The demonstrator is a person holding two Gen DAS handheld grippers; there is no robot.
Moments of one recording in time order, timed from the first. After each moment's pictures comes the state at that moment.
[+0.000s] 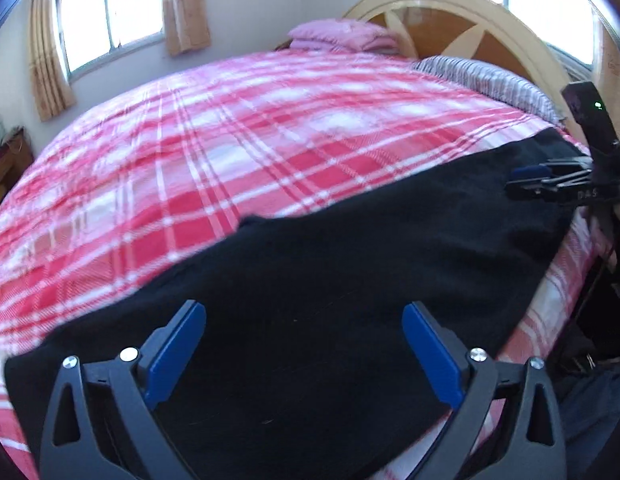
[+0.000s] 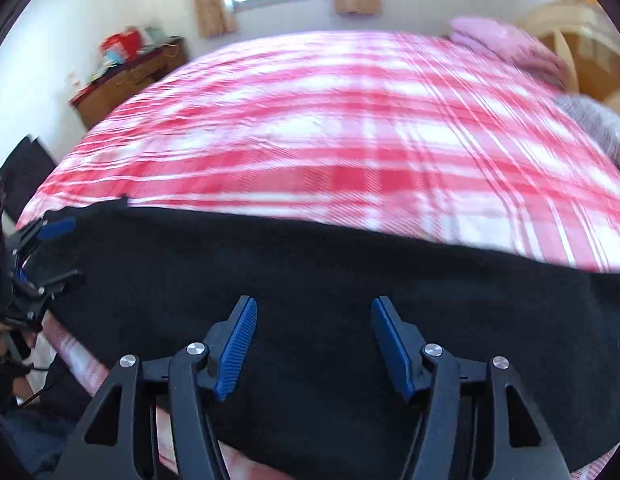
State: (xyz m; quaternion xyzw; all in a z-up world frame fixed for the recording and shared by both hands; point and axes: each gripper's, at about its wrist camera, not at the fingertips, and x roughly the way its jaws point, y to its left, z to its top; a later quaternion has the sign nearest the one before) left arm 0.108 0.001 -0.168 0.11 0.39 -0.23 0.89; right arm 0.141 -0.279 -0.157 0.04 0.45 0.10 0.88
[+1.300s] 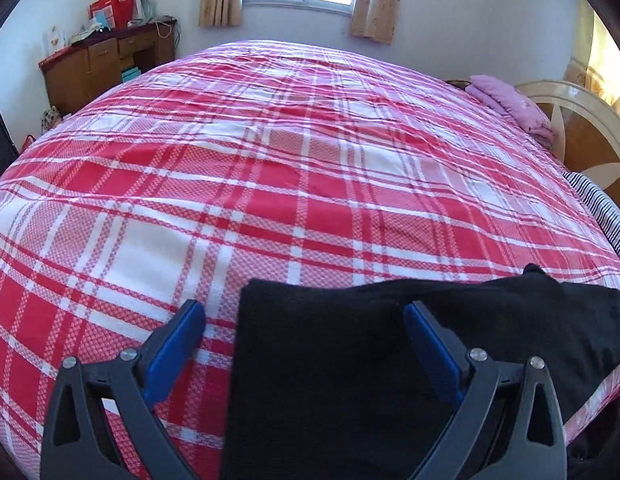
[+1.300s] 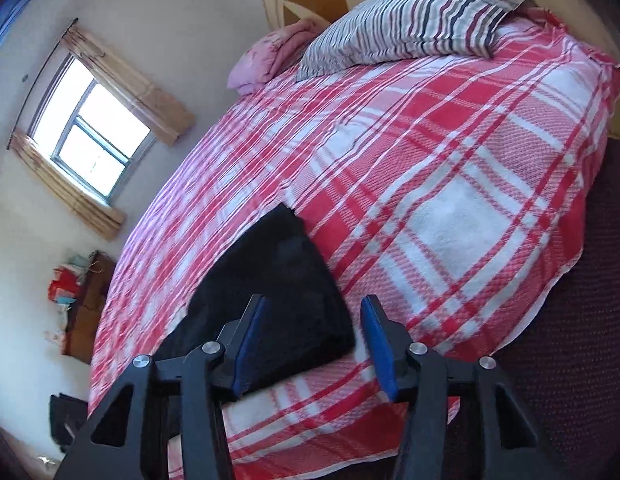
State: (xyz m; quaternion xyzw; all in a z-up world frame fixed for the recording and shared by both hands) left arm 0.141 0.205 -0.176 -0.07 0.41 -0.01 0.91; right arm -0.011 -0.610 -0.117 0.36 0.31 -0.10 0.87
